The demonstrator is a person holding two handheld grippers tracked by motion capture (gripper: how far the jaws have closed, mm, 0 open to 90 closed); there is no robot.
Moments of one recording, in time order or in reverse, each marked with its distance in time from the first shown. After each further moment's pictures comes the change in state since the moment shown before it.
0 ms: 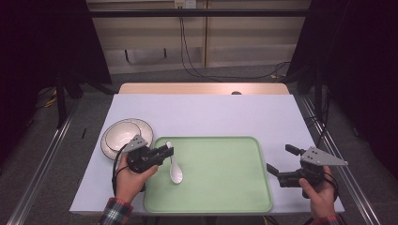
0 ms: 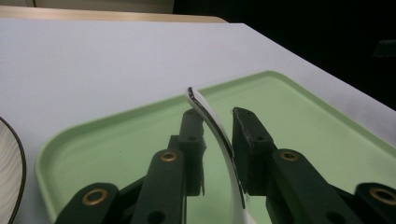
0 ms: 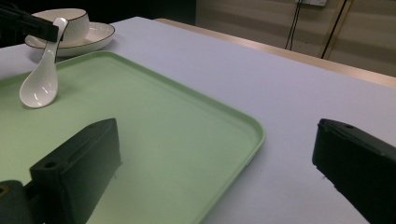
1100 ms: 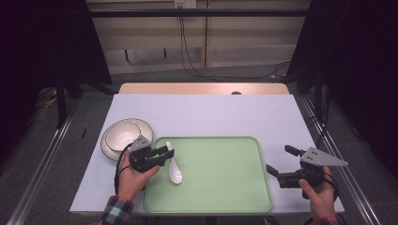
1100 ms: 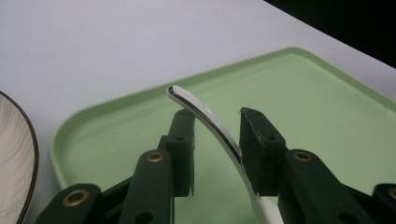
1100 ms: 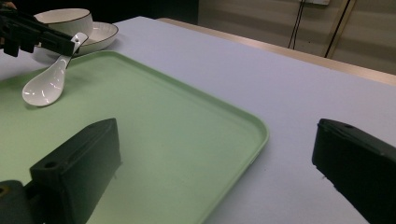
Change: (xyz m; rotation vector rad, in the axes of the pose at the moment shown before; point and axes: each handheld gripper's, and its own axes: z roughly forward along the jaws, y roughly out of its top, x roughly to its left) left arm 0.010 -0.009 0.012 0.071 0.048 0.033; right arm 0.001 -0.001 0.000 0.002 0.012 0.001
